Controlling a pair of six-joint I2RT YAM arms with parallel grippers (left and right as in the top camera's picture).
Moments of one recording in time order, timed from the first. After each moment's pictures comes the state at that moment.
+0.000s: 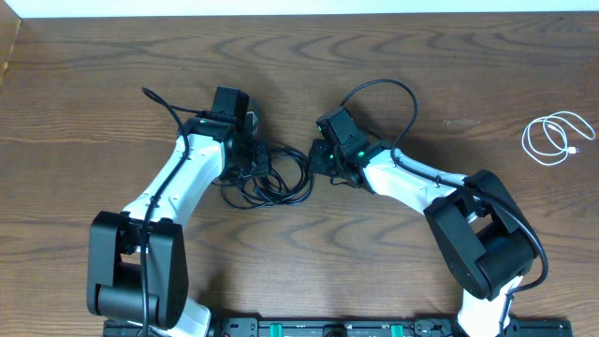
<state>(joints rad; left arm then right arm) -0.20 1.71 1.12 -0.77 0.23 -0.36 0.62 1.97 1.15 -0.18 -0.14 0.86</state>
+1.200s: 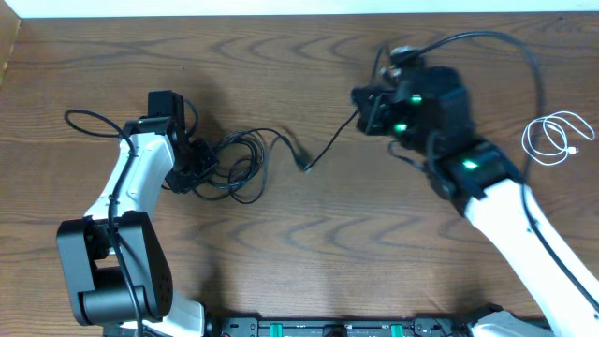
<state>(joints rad) 0.10 1.71 1.12 -0.87 0.12 -0.53 0.43 1.34 1.15 -0.22 -0.22 0.60</state>
